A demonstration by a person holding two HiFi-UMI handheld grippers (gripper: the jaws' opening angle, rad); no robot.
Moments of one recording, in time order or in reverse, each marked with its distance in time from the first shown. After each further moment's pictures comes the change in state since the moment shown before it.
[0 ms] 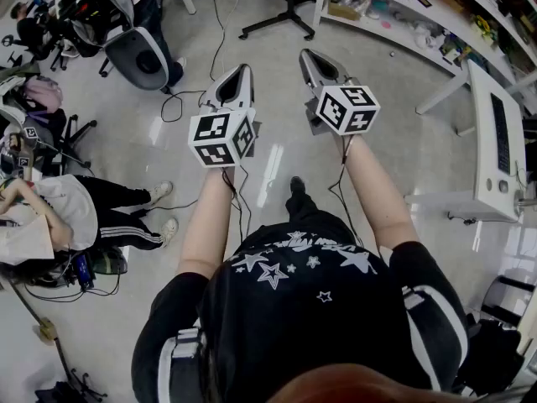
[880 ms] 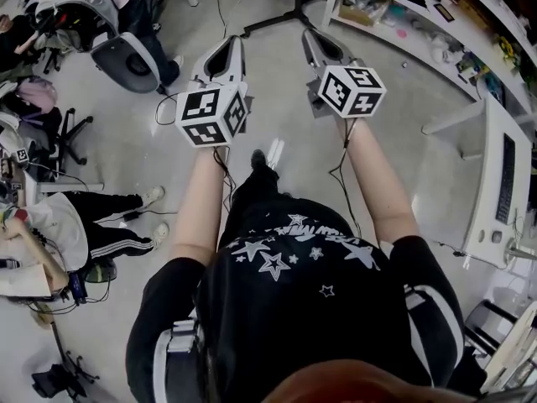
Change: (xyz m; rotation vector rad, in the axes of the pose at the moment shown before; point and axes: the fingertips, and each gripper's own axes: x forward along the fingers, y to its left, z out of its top) left arm 0.200 0.051 0.027 0.060 -0.051 0.072; right arm 0.145 -0.149 0.041 0.006 0.015 0.028
